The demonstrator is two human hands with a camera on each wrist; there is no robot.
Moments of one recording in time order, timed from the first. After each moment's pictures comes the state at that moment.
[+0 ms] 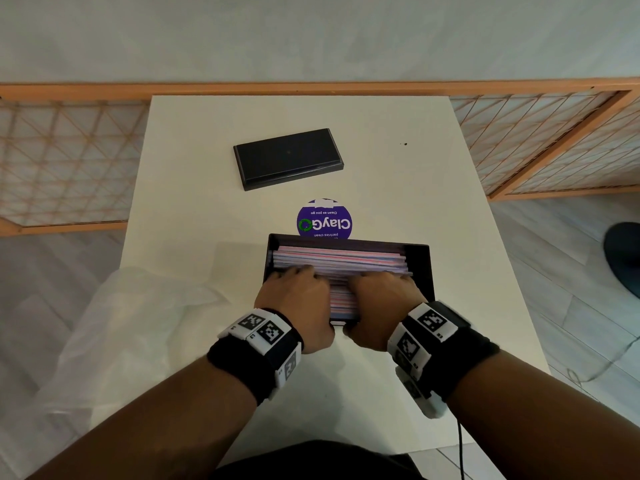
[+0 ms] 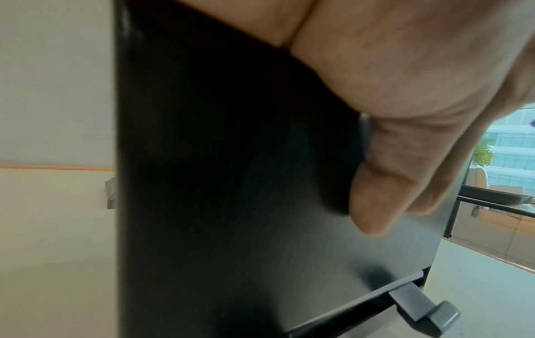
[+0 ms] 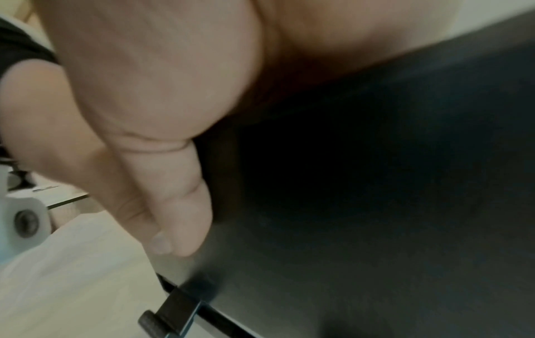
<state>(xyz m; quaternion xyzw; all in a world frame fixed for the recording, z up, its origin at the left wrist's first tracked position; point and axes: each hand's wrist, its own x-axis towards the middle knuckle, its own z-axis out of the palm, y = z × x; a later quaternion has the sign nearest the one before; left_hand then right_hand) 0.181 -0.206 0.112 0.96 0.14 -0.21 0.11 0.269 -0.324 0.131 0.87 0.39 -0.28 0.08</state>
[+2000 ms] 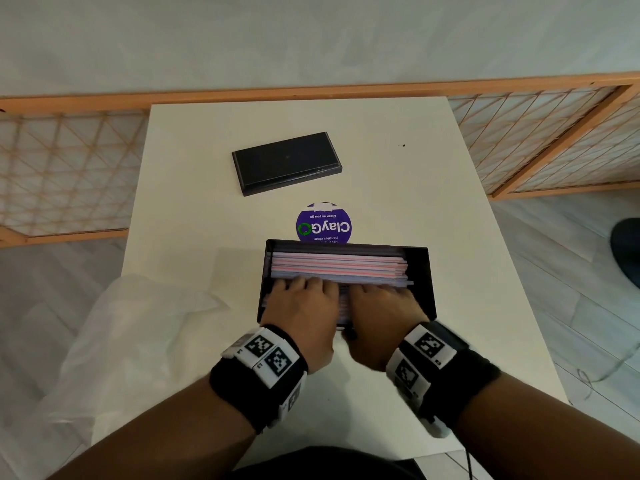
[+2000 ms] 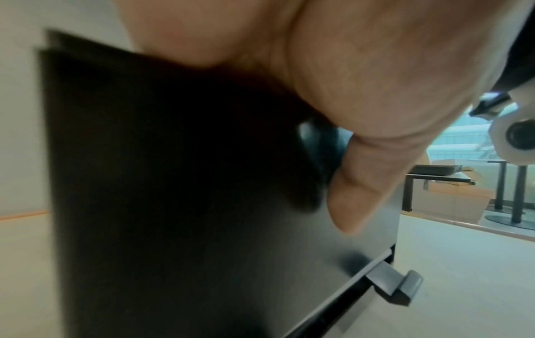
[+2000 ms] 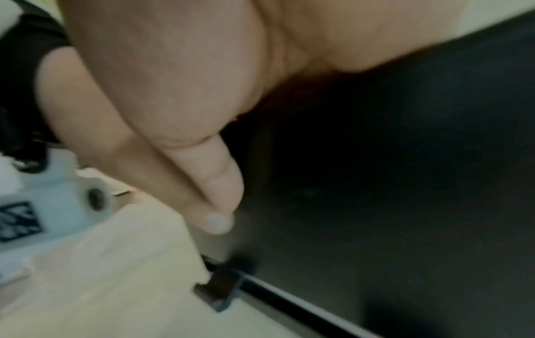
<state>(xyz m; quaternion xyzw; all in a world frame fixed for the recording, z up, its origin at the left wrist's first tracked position) 0.173 -0.222 0.118 0.98 0.10 -0.18 0.03 0.252 -0.334 0.132 0.88 0.40 -0.25 0.08</state>
